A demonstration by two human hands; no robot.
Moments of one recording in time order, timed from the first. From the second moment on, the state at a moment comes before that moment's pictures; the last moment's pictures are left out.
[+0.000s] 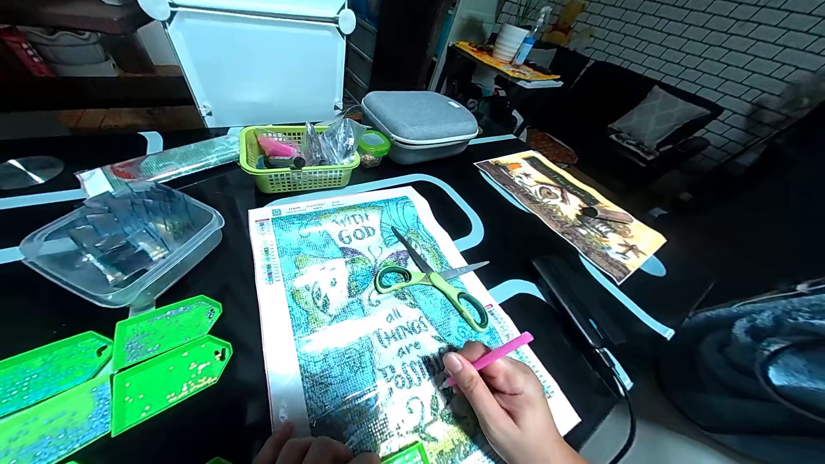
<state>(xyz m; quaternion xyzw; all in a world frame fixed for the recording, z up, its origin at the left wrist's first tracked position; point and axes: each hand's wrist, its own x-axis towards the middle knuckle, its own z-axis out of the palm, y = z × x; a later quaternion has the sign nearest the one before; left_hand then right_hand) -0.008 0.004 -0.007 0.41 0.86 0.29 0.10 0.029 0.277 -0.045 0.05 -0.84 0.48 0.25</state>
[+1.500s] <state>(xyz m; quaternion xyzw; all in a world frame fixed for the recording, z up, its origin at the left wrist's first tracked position) -0.007 0.004 -0.010 0.40 0.86 0.30 0.07 0.052 0.235 -0.032 0.17 -0.82 0.53 0.14</state>
